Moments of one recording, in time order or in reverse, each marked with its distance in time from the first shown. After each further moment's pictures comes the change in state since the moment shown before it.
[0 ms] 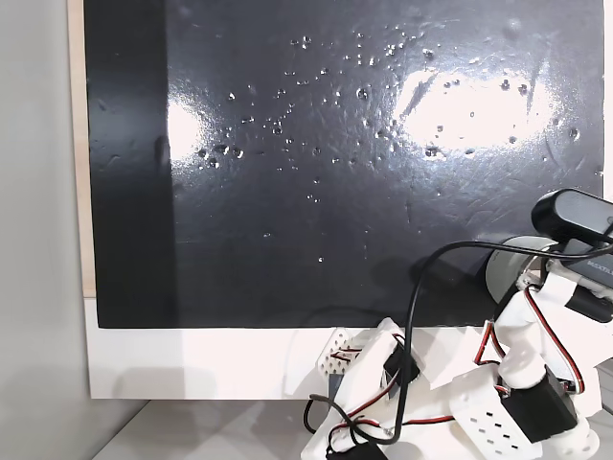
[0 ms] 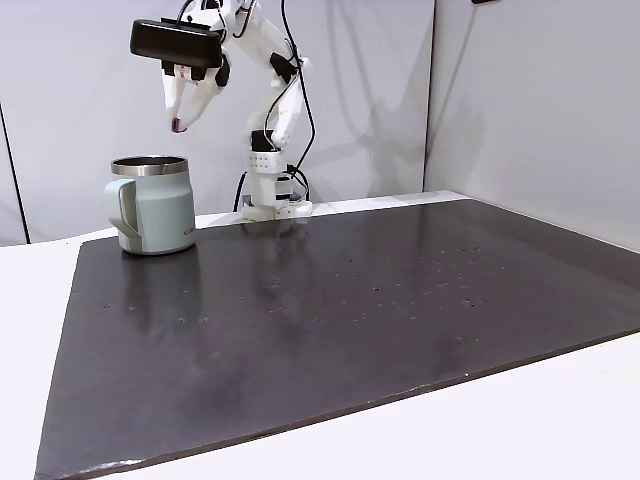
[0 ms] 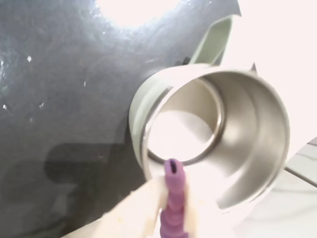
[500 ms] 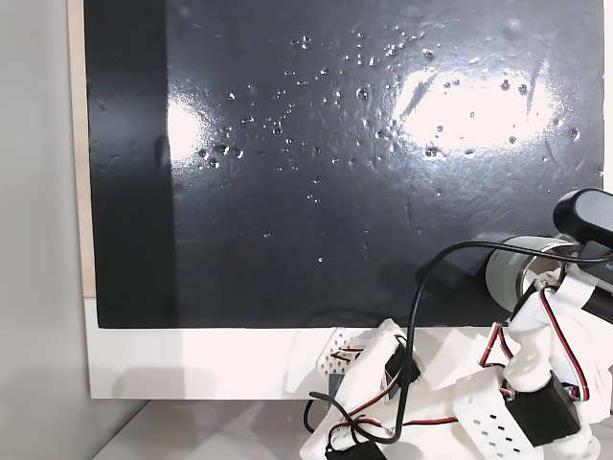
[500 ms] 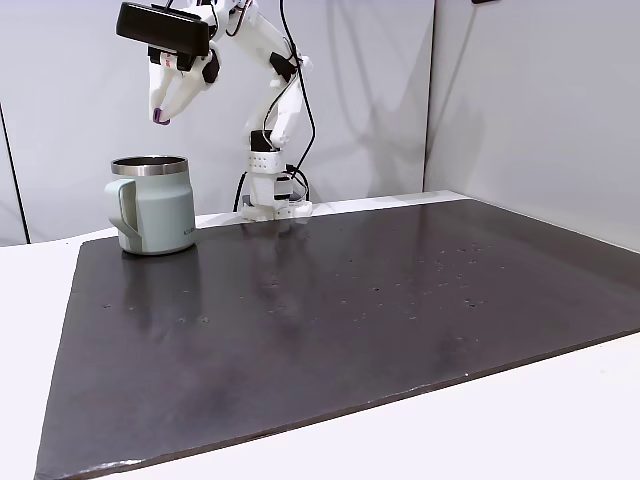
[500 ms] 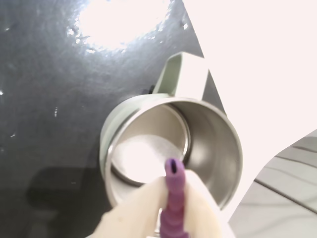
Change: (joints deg) arm 2.1 0.4 0.8 -8.0 -2.8
